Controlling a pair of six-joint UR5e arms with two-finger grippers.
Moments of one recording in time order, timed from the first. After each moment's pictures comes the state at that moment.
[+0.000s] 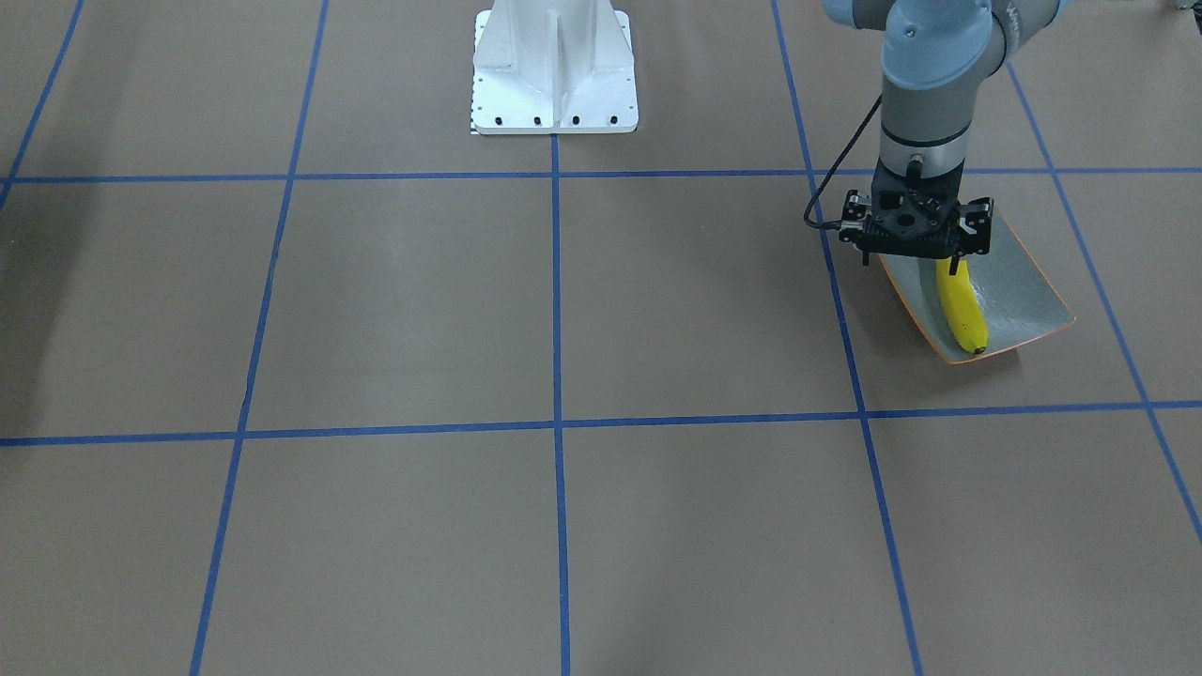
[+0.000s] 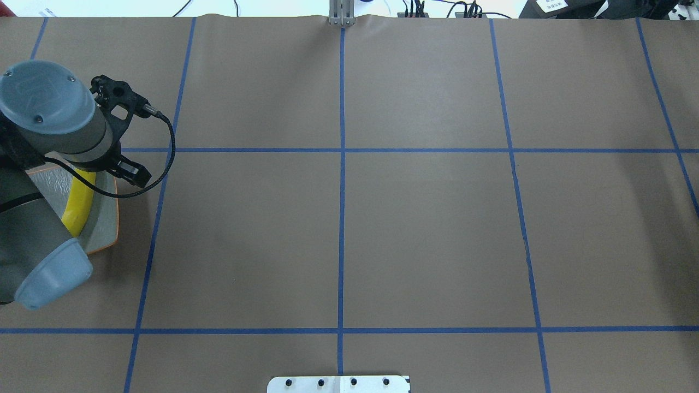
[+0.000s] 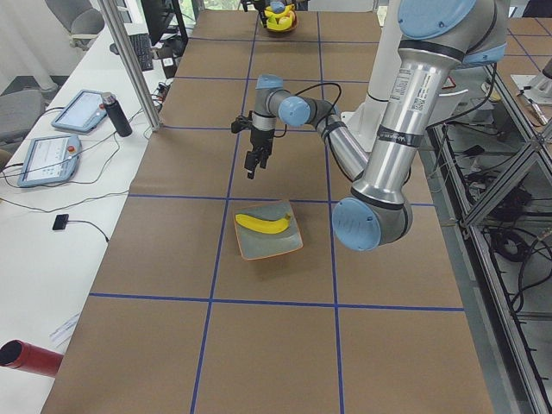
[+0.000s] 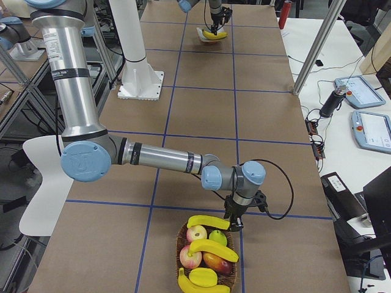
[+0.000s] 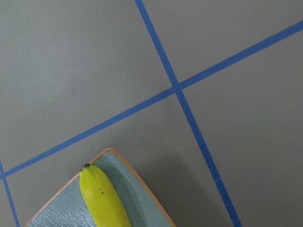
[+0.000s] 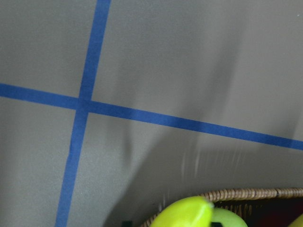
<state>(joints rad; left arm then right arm) -0.76 -1.89 -2.04 -1.24 -1.75 -0.50 1.38 -1.40 1.22 -1.45 2.08 -0.09</state>
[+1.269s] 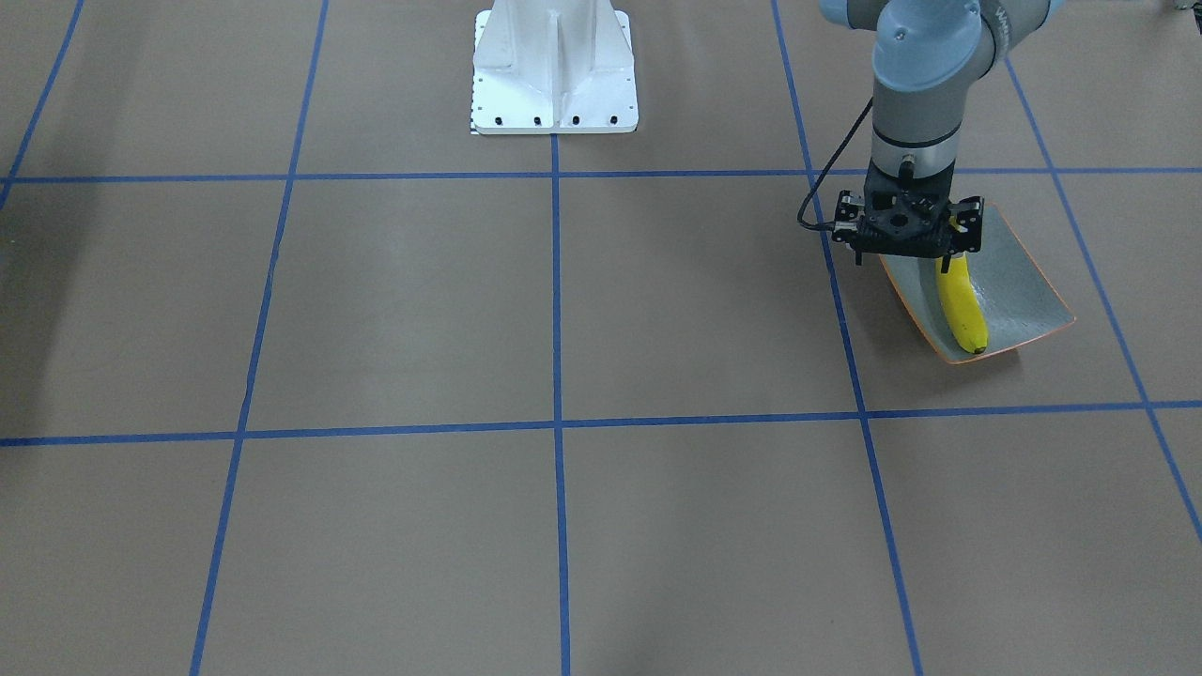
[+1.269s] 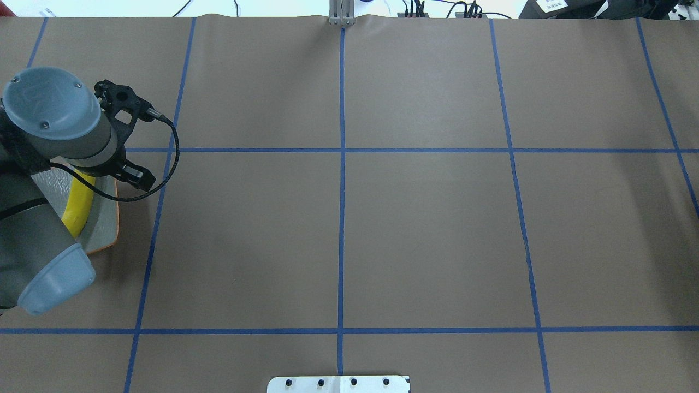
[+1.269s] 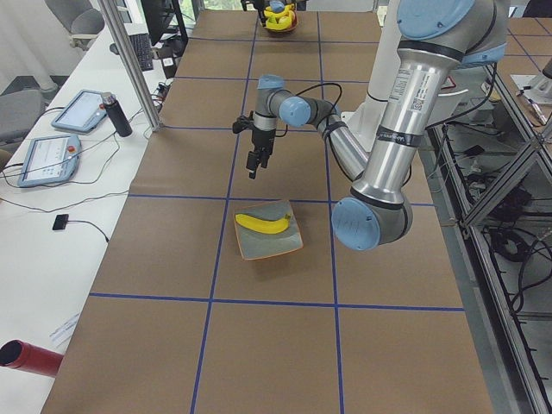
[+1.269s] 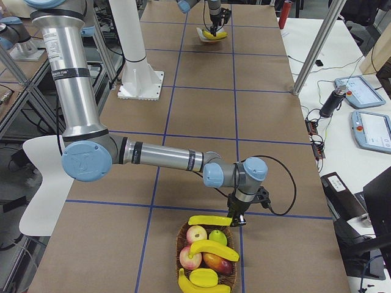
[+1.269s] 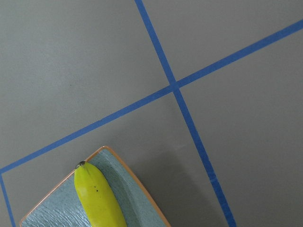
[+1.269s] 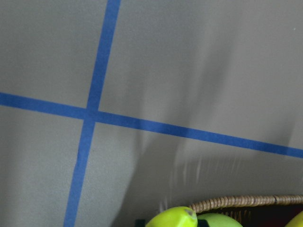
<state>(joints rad) -0.75 -1.89 -2.04 -1.24 -1.75 -0.53 1.39 -1.39 1.24 -1.45 2.09 -0.08</state>
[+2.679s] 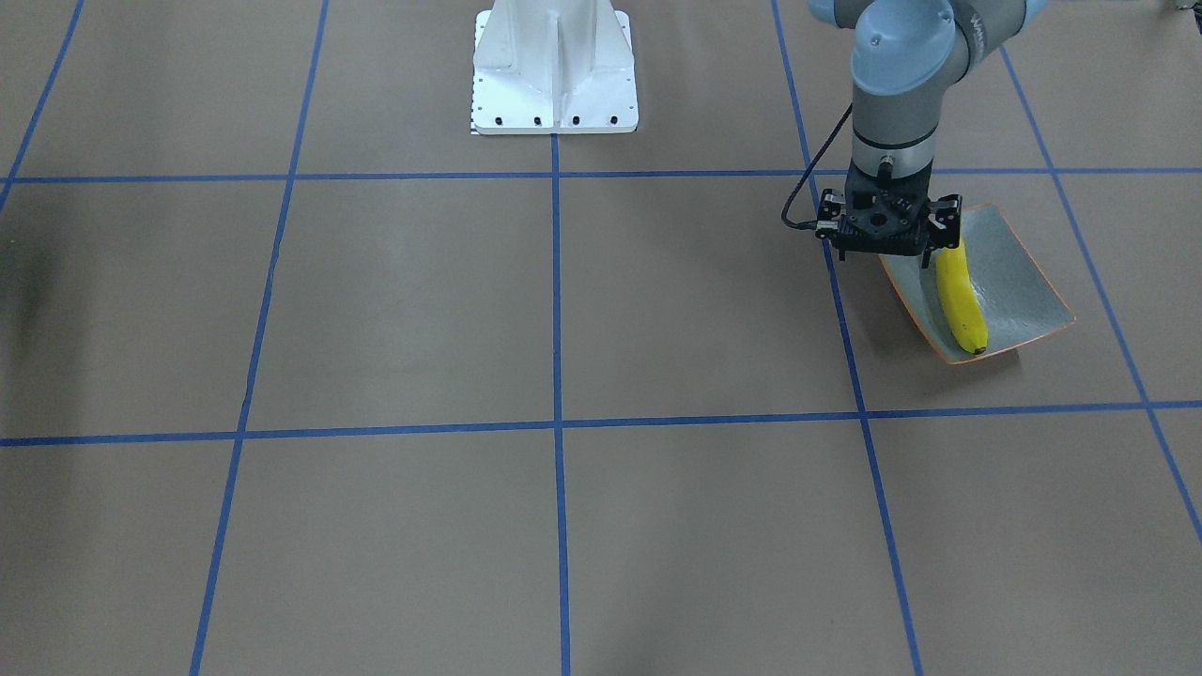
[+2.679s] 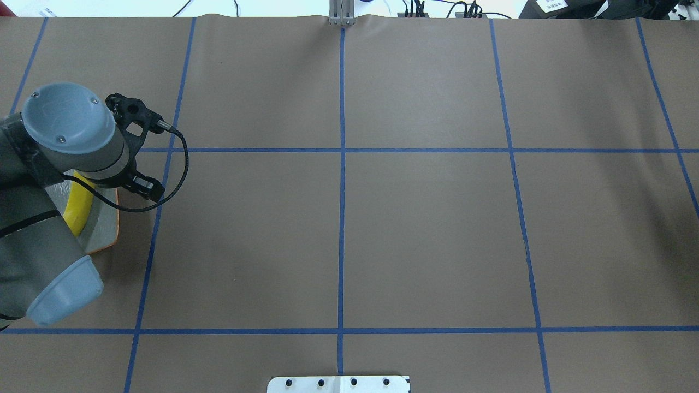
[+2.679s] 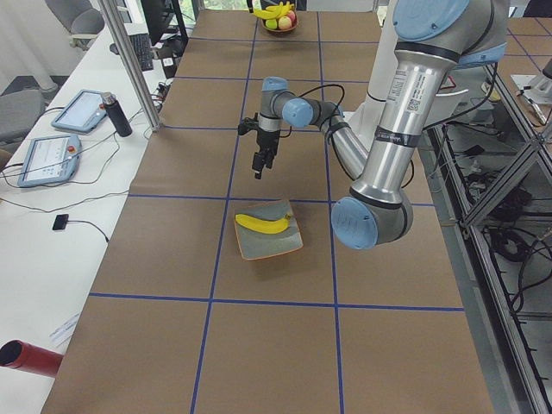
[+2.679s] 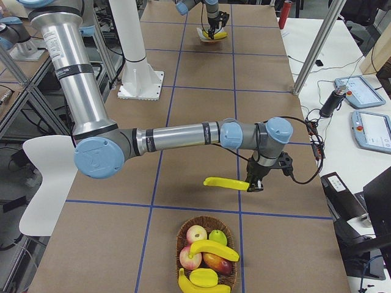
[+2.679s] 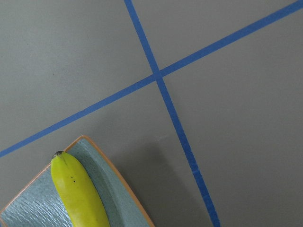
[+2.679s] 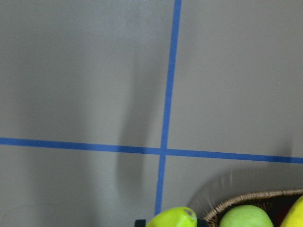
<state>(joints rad) -0.71 -1.89 -2.03 -1.24 -1.75 -0.58 1.47 -1.25 1.43 -1.77 2.26 0.02</state>
